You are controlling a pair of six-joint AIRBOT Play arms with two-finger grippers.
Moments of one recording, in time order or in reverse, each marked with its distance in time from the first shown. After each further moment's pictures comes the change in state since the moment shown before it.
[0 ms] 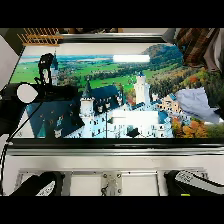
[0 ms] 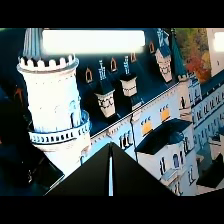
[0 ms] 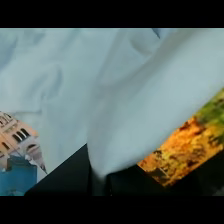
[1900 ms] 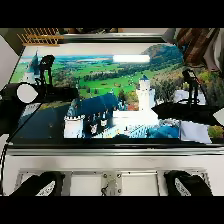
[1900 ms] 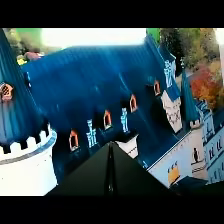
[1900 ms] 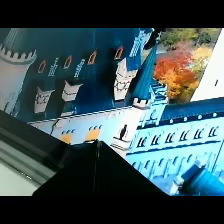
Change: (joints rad) left arm 0.000 0.000 0.000 0.002 -0.033 -0.001; right arm 0.863 0.537 -0.211 0.280 0.071 -0.287
